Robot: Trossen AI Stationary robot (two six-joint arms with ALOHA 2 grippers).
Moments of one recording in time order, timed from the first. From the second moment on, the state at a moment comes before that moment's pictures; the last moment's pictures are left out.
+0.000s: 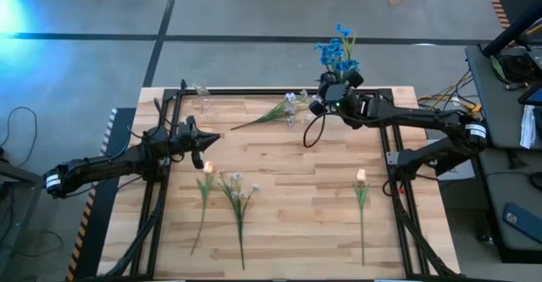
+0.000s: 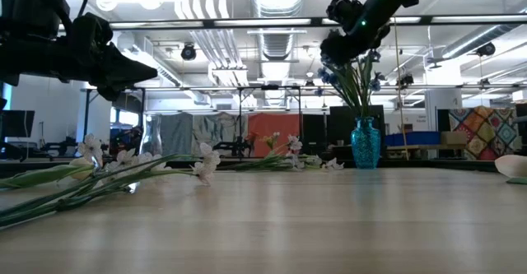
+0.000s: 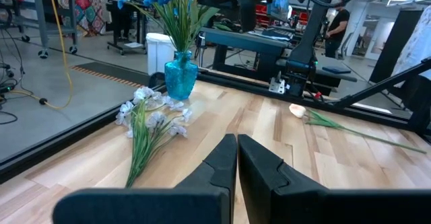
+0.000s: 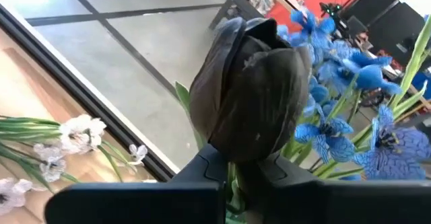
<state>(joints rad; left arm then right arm) 0.38 0.36 0.02 0.31 0.10 -0.14 -0.36 1.34 1.00 -0.18 0.83 -0.19</state>
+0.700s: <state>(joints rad) 0.38 0.36 0.02 0.31 0.10 -0.14 -0.41 1.34 0.97 -0.19 0.73 -0.14</state>
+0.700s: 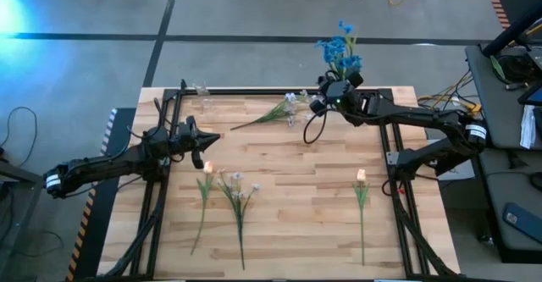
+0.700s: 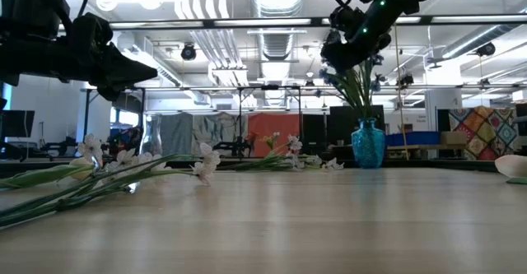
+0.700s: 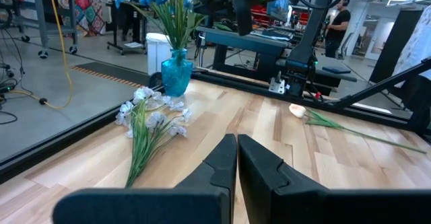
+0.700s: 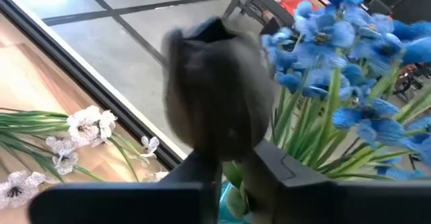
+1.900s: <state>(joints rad) 0.38 0.36 0.02 0.31 0.10 -0.14 -0.35 1.34 1.42 -0.68 0.67 -0.07</state>
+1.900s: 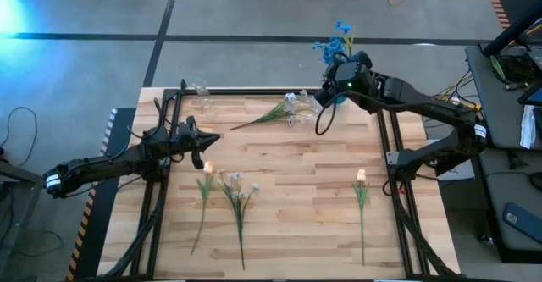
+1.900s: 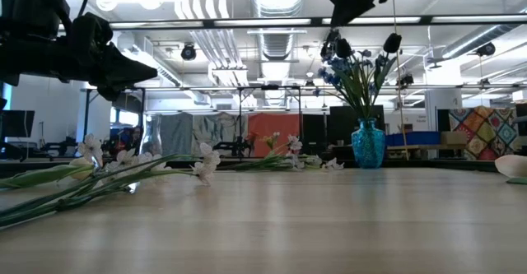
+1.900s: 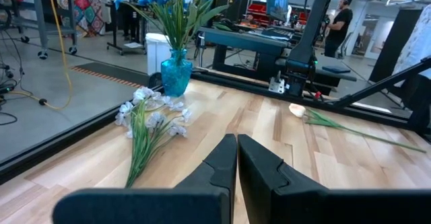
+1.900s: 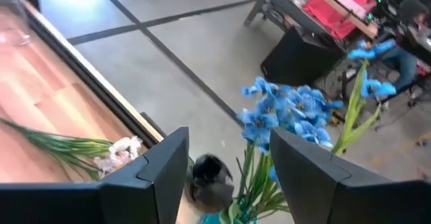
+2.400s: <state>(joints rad) 0.38 0.45 0.07 0.28 0.10 -0.16 -0.17 1.34 1.42 -0.65 0.68 -0.18</state>
